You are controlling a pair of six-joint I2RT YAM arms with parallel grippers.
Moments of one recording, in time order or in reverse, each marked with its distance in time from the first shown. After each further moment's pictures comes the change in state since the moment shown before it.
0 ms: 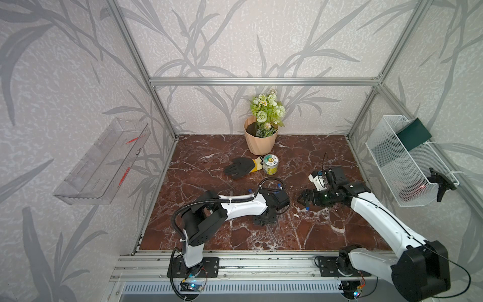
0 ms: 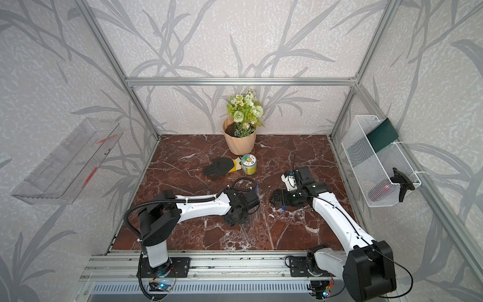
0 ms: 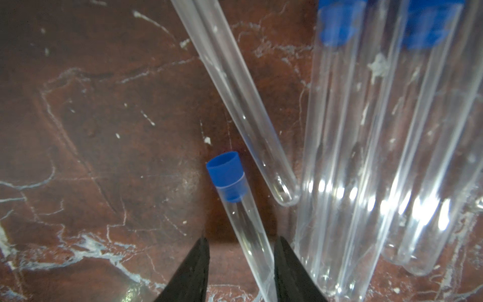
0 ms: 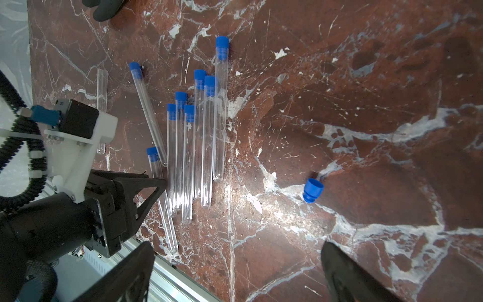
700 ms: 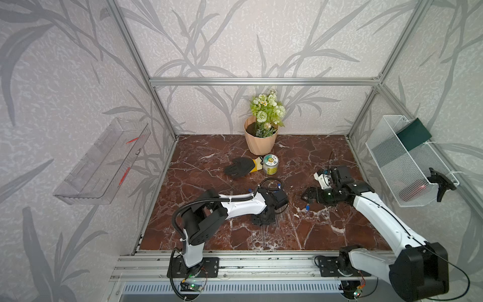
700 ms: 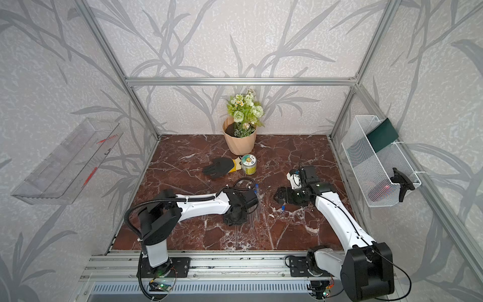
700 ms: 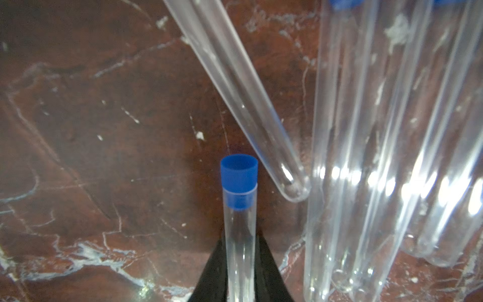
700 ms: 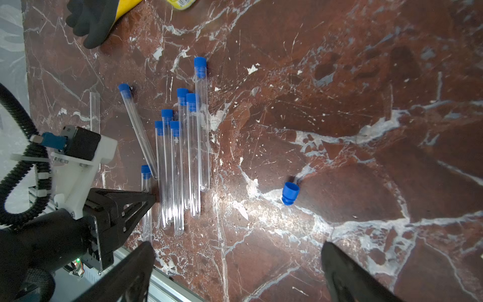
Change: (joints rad) left arm 0.036 -0.003 -0.020 0.002 0.056 0.094; right arm -0.076 0.000 0.000 0.010 0.004 0.002
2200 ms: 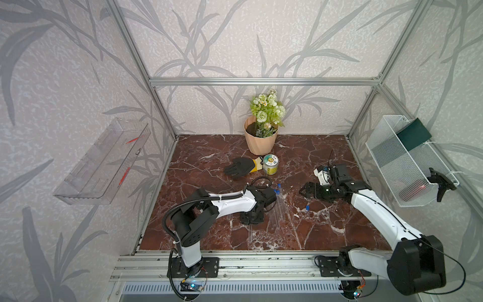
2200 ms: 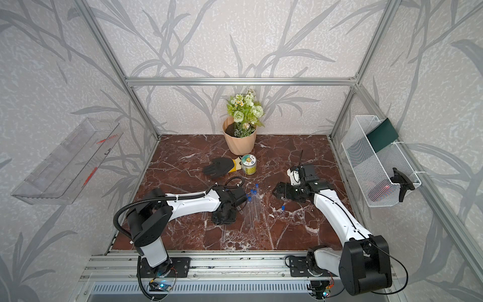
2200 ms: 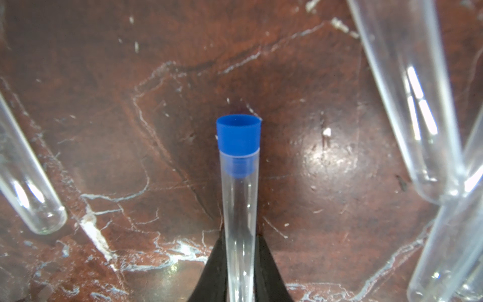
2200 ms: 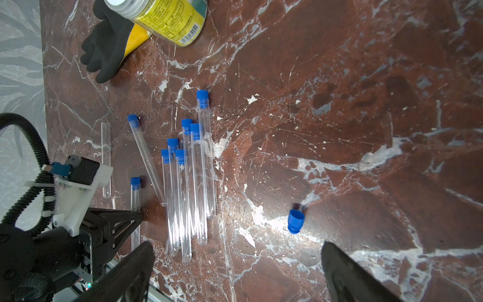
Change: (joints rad) left arm 0.076 -0.084 -0.114 -0.053 0.010 0.137; right arm -0.002 0.047 0.000 0.108 -0.004 0.079
